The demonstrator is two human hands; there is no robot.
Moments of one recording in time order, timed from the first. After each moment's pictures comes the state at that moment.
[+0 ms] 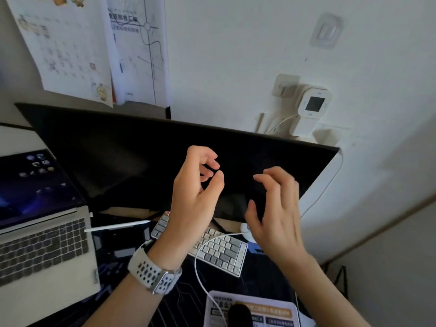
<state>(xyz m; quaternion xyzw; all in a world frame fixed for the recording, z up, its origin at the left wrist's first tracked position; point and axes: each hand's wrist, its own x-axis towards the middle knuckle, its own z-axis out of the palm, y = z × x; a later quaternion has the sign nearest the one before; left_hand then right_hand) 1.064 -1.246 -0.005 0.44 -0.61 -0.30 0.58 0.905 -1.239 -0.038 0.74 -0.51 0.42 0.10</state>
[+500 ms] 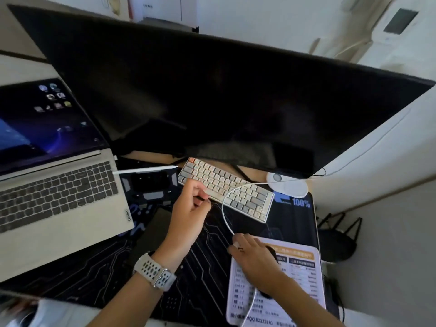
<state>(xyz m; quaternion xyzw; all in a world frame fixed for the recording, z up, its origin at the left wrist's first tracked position) 1.139 -1.196 -0.174 0.59 -0.49 -0.46 0.44 0.941 -1.147 -0.259 0.89 -0.45 -0.06 -0.09</state>
